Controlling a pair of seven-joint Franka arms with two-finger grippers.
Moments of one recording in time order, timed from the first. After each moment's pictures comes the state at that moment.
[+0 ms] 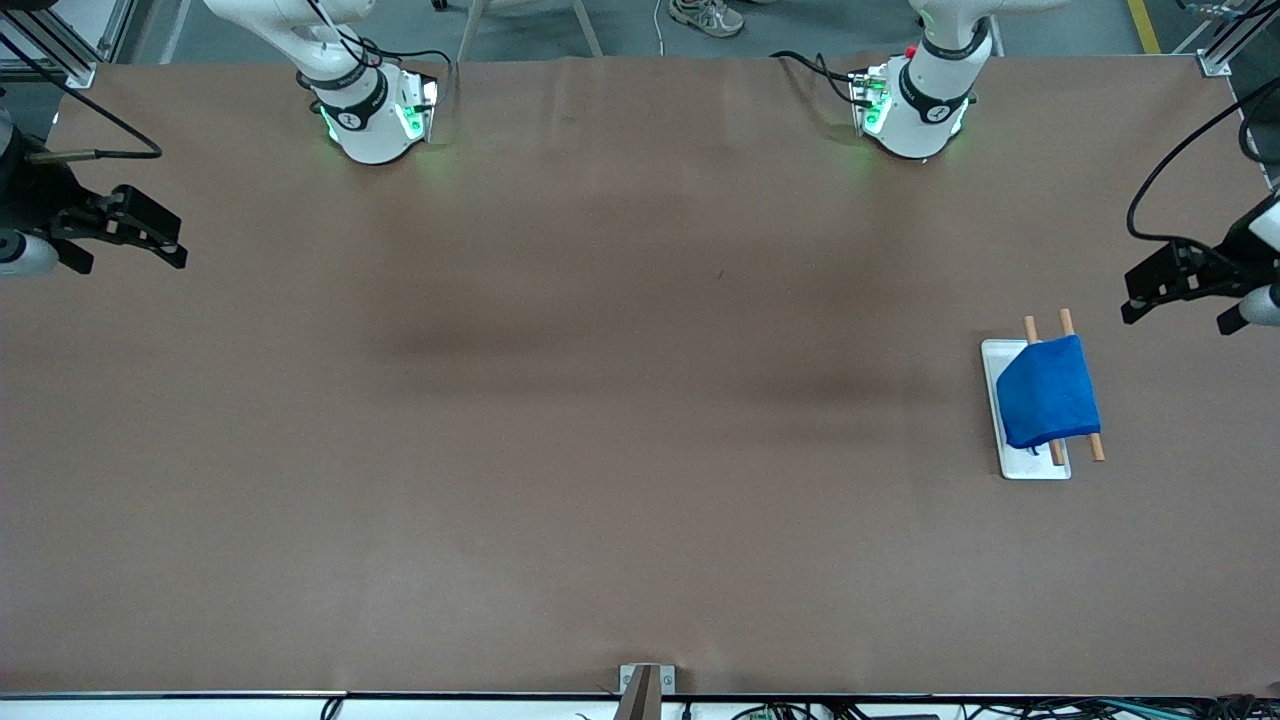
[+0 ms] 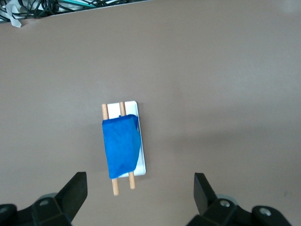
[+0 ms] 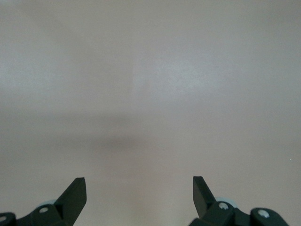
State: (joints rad) left arm 0.00 0.02 0.01 -1.57 -0.01 1.71 0.17; right arm -0.02 0.00 0.06 -1.50 -0.01 1.51 0.00
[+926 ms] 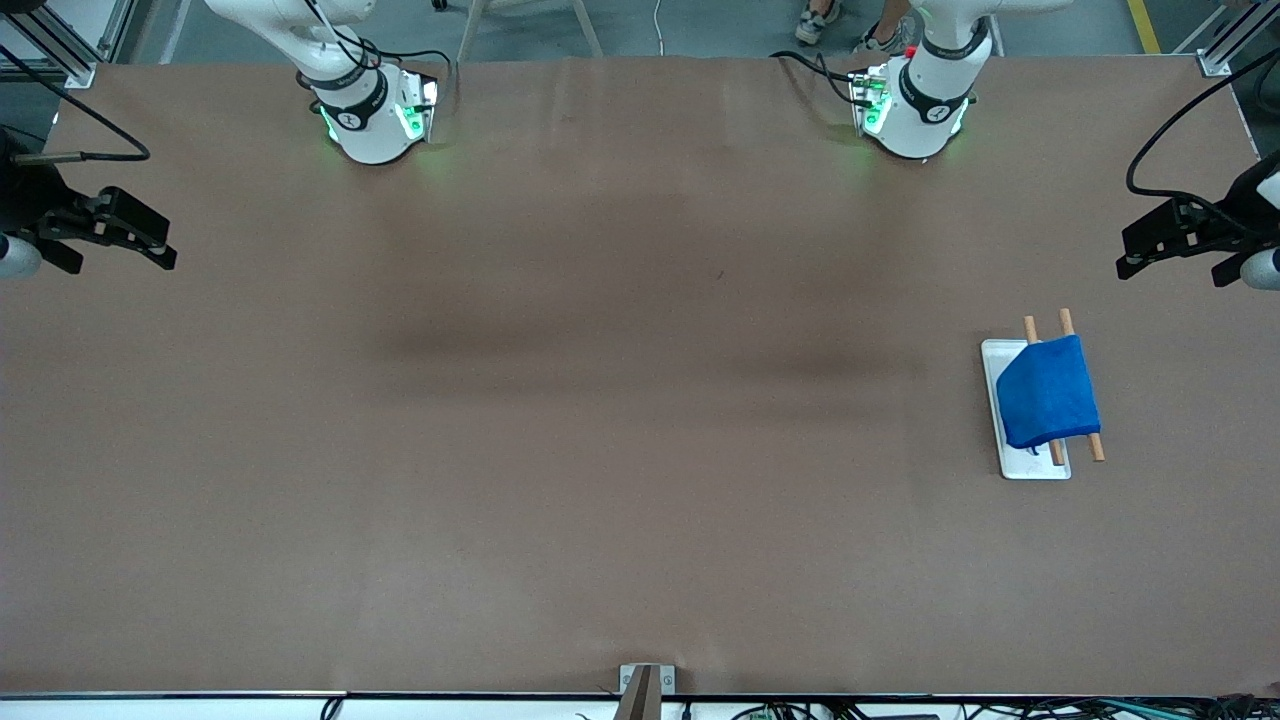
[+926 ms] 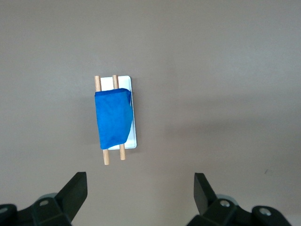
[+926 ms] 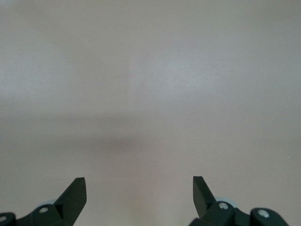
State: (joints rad) left arm -0.03 0.02 0.03 -1.53 -0.01 1.57 0.09; right arm -0.05 0.00 0.08 -1.50 -0.01 1.51 0.00
